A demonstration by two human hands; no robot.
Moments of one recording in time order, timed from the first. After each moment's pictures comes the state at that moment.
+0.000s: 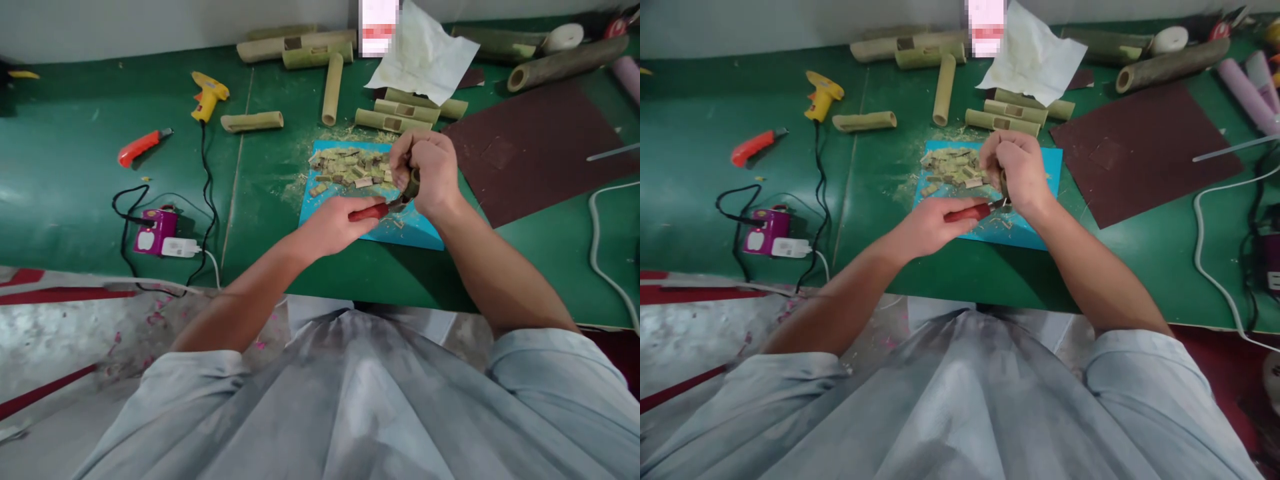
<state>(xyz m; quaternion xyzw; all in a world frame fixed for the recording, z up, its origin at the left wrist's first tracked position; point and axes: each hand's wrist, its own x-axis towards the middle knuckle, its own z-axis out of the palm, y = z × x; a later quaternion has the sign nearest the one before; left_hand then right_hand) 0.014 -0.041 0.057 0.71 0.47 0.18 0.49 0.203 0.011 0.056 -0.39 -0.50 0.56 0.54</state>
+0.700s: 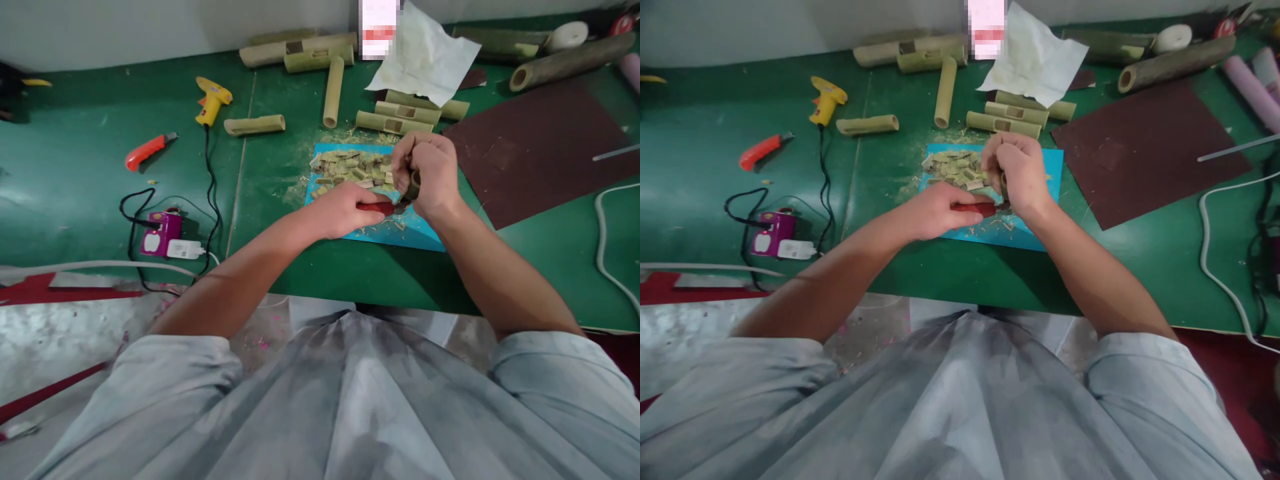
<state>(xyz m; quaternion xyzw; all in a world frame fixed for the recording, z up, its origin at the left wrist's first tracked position) 0.021 -0.008 0.082 0.75 0.44 0.08 0.49 0.201 0.008 0.054 -0.40 -0.49 0.54 0.55</state>
